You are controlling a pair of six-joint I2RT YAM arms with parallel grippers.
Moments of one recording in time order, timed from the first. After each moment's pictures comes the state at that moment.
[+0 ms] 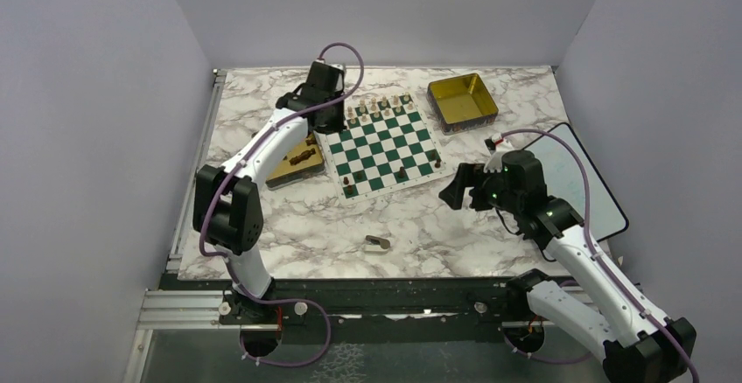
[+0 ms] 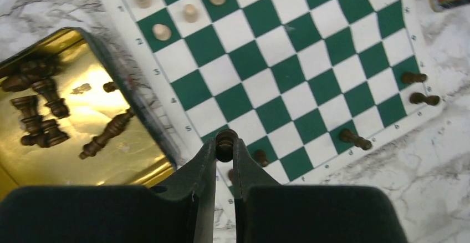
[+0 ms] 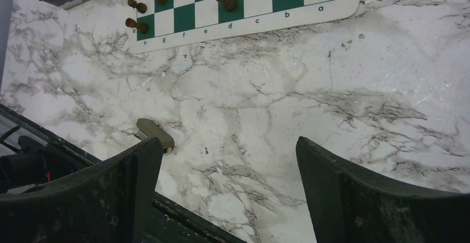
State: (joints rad) left arm -0.35 1.75 1.52 -0.59 -0.03 -0.28; right arm 0.40 0.83 0.70 -0.48 -0.18 0.39
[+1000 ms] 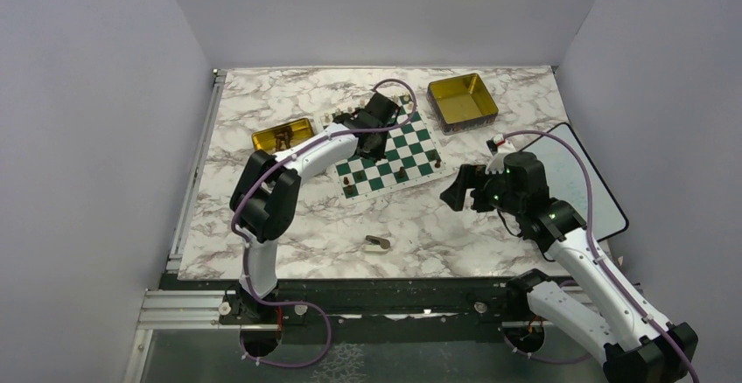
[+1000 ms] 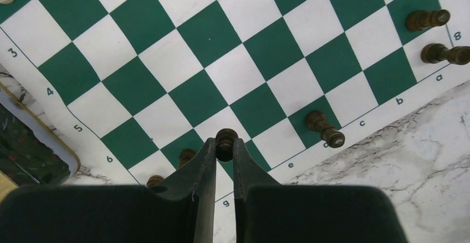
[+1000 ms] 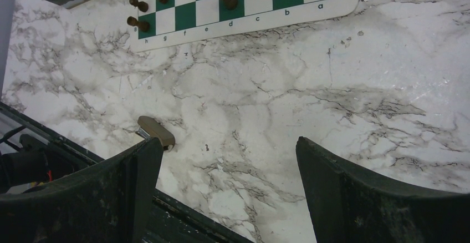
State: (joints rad) left arm -0.65 1.95 1.56 -0.58 -0.17 -0.36; right arm 0.40 0.80 0.70 -0.50 -0.18 0.39
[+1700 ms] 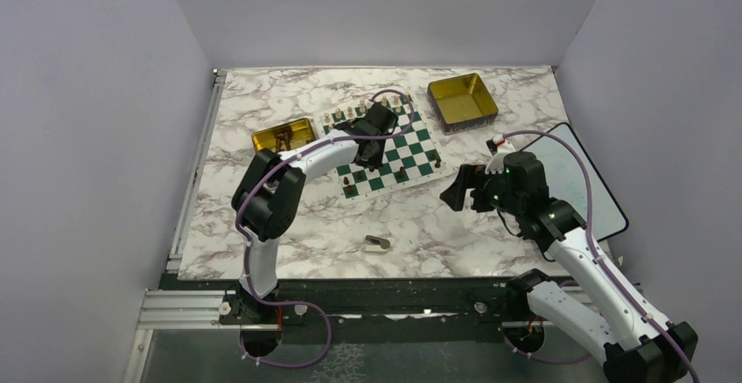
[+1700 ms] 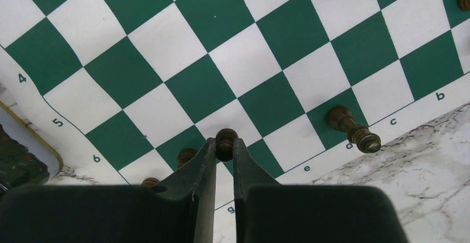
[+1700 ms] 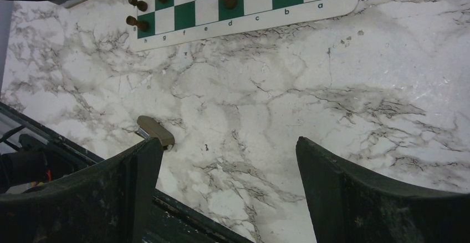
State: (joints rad) left arm -0.65 1.96 1.46 -0.52 -0.17 -0.38; right arm 0.40 0.81 0.70 -0.50 -0.18 0.39
